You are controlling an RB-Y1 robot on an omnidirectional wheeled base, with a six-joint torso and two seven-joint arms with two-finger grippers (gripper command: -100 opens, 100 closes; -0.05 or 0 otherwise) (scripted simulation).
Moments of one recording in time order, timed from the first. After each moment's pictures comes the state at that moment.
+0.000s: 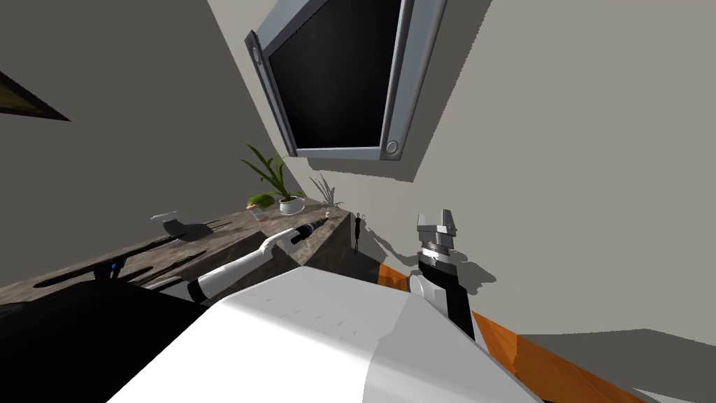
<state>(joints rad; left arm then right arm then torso) 0.11 0.94 -0.33 -1.71 -0.24 0.23 0.09 0.50 -0.01 0.03 -2.34 -0.12 -0.37 -0.04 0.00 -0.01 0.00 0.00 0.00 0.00</state>
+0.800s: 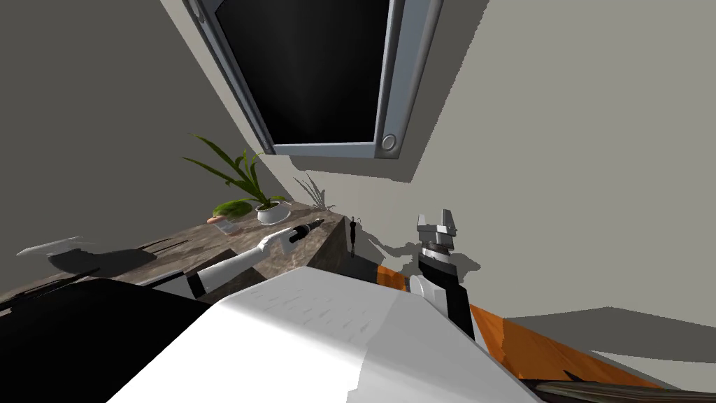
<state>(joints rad) 0.07 0.99 -0.37 -1.60 -0.22 0.25 0.07 0.50 -0.01 0.03 -2.34 -0.12 -0.37 -0.04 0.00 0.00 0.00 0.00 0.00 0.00</state>
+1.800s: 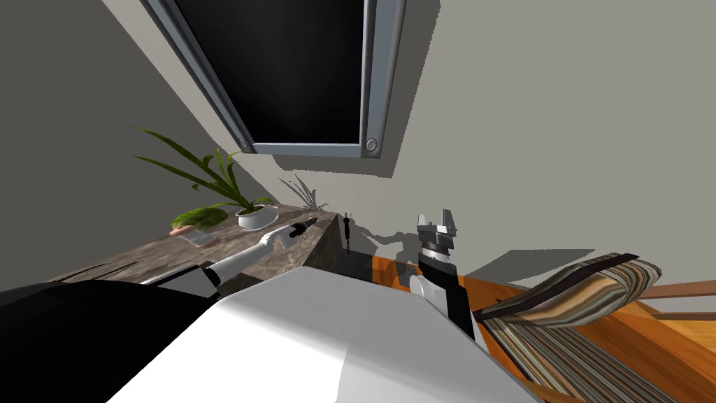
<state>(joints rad) 0.00 0.95 -0.32 -1.40 -0.19 0.24 0.06 0.50 -0.01 0.03 -2.34 -0.12 -0.37 -0.04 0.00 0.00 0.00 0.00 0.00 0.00</state>
